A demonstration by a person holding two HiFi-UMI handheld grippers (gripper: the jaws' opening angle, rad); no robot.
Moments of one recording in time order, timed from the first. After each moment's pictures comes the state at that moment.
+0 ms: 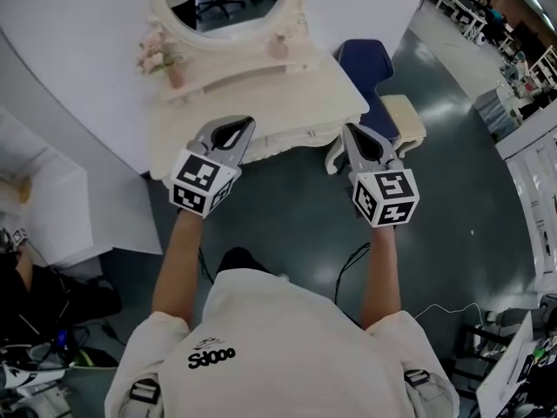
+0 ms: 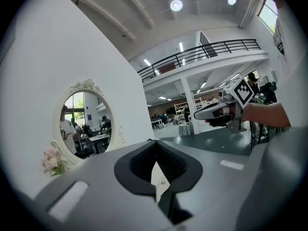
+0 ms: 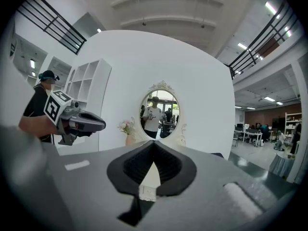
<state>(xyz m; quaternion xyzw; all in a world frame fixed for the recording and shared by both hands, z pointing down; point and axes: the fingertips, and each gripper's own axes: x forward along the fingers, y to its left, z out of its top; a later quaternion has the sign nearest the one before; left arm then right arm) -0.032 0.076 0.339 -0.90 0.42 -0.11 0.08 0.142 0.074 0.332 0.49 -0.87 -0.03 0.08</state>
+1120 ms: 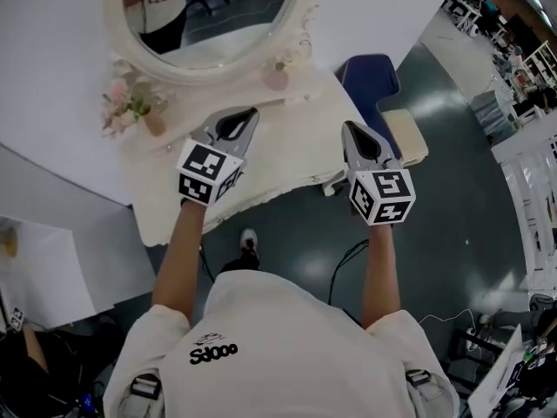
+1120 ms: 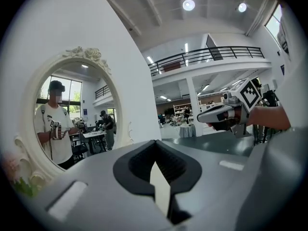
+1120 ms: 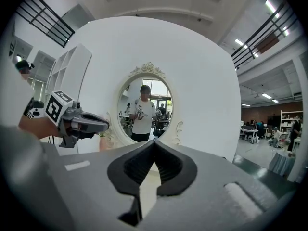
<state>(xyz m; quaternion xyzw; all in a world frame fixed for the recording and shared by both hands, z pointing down) -0.066 -0.187 0.347 -0.91 0.40 -0.09 0.06 0.099 -0.168 0.342 0.52 -0.85 0.00 0.09</state>
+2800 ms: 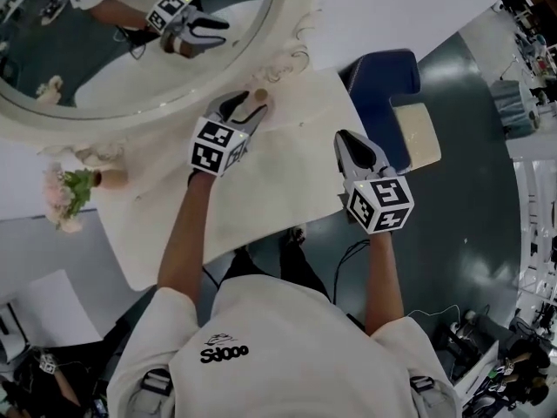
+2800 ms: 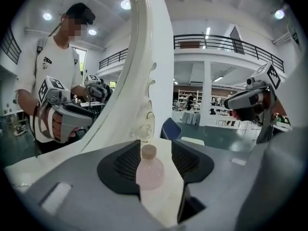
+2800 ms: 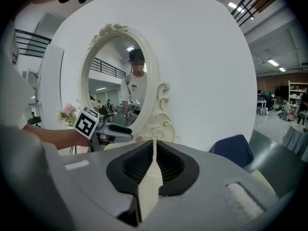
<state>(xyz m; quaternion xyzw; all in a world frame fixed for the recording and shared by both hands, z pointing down) -0.014 -0.495 0.503 -0.90 0.40 -0.17 -0.08 0.142 -0.409 0.446 0.48 -0.85 0.13 0.14</state>
